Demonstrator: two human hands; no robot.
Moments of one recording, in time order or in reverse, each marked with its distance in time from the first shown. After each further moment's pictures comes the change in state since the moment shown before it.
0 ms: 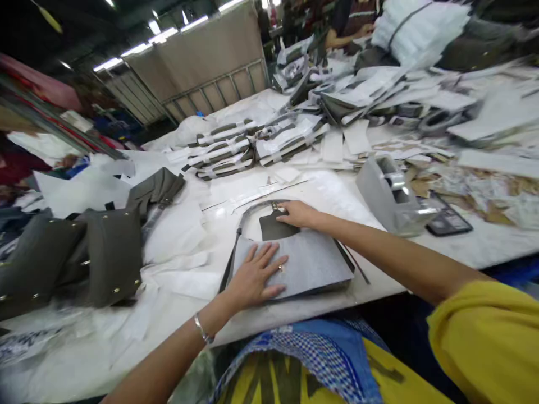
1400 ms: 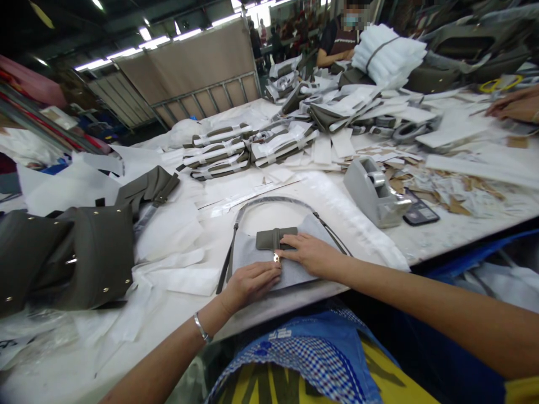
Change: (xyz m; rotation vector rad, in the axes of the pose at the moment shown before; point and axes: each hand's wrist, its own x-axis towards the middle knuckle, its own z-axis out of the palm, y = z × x) left_hand -0.022 0.007 0.017 -0.180 0.520 0.361; right_hand -0.138 -0.032 0.034 -0.368 -0.087 -0.443
